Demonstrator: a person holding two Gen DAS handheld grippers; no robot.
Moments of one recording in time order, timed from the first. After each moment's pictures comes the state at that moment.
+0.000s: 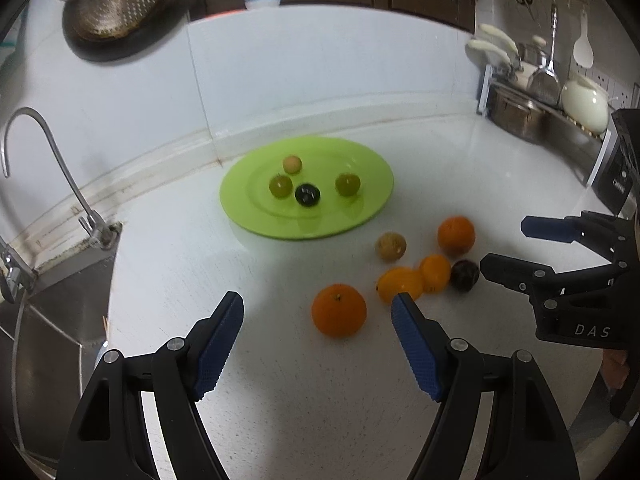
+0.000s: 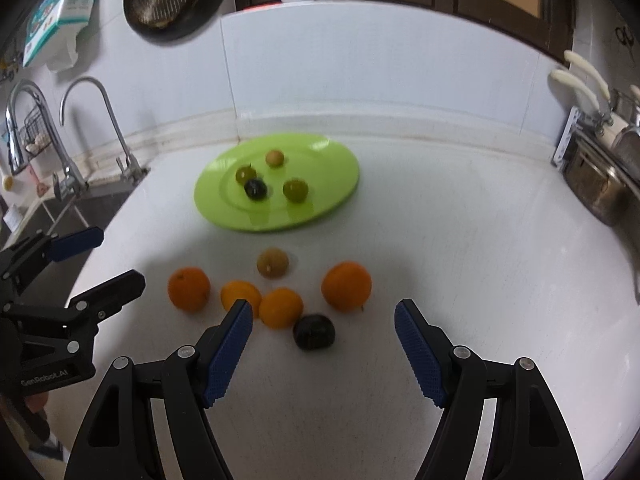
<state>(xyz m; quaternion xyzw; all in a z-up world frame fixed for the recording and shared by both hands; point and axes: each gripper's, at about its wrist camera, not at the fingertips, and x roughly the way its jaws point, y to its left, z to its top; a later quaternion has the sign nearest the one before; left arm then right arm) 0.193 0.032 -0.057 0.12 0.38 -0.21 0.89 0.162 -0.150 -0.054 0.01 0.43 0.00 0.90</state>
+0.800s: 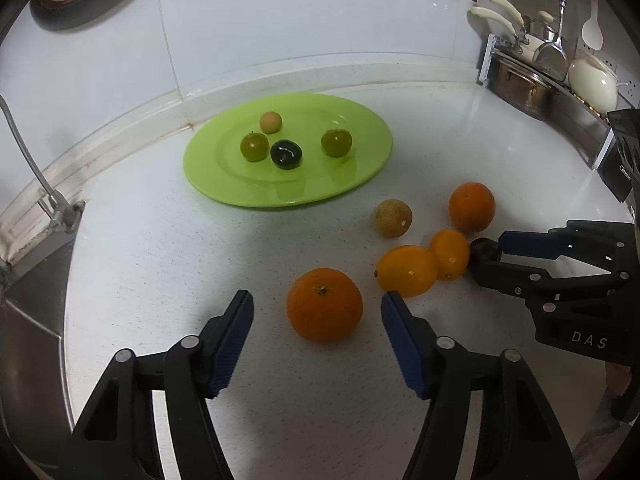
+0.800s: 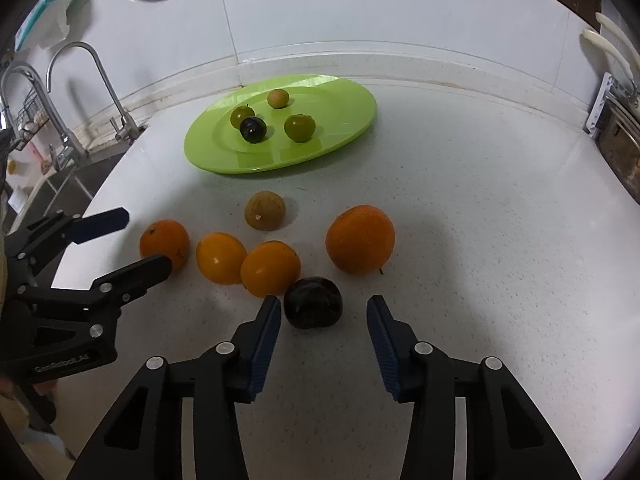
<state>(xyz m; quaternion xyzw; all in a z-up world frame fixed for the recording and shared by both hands) 0.222 0.013 -0.097 0.12 0.43 -0.22 0.87 0.179 -0.158 -0.101 0.03 0.49 0.04 0.87</state>
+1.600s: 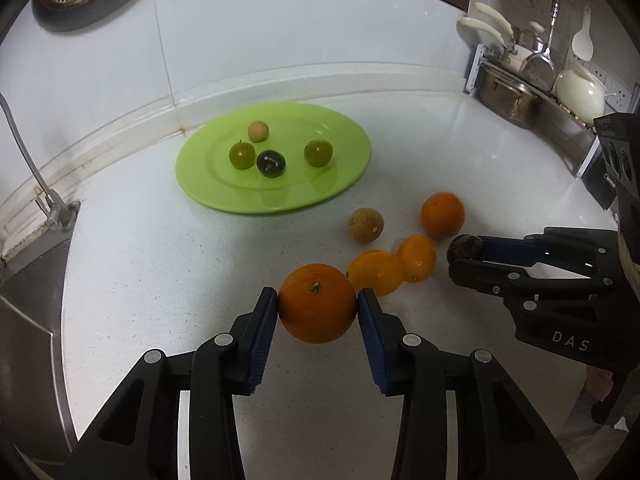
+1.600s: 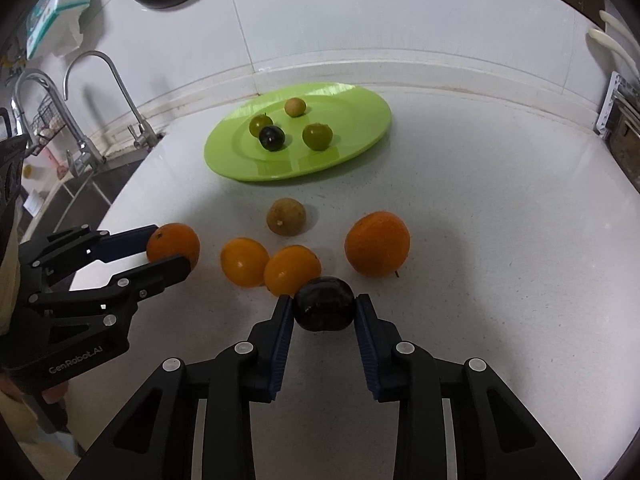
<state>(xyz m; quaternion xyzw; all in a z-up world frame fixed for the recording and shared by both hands) 0.207 0.015 -0.078 0.10 0.42 -0.24 0.87 0.171 -0.153 -0.089 0.05 0.47 0.07 0.88</state>
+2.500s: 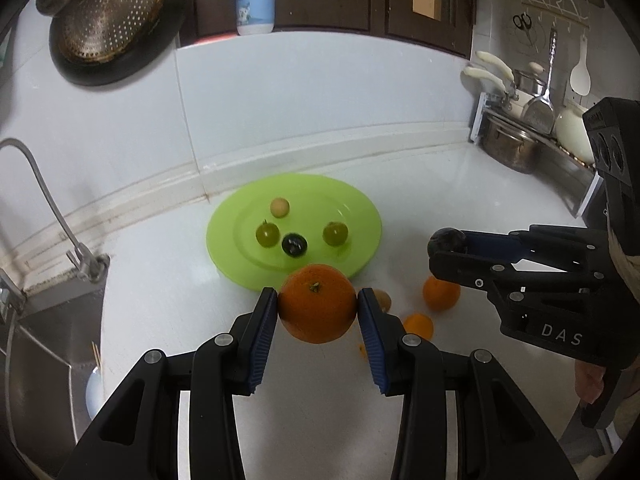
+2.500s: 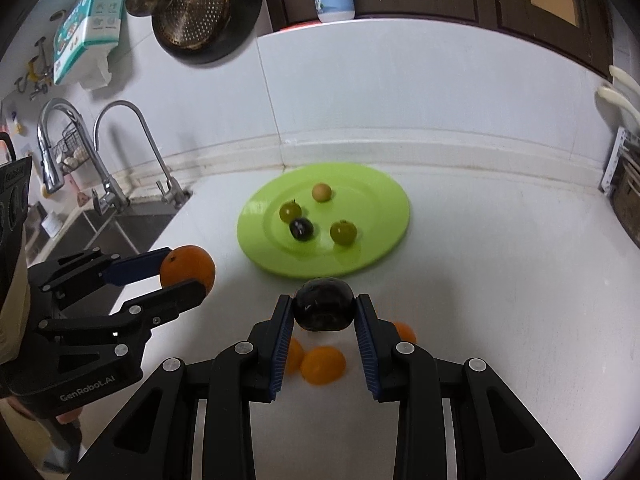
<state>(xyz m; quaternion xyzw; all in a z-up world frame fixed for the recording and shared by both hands) 0.221 0.021 -0.027 0.09 0.35 -0.23 0.90 0.197 -0.143 -0.034 0.04 0.39 0.09 0.92</state>
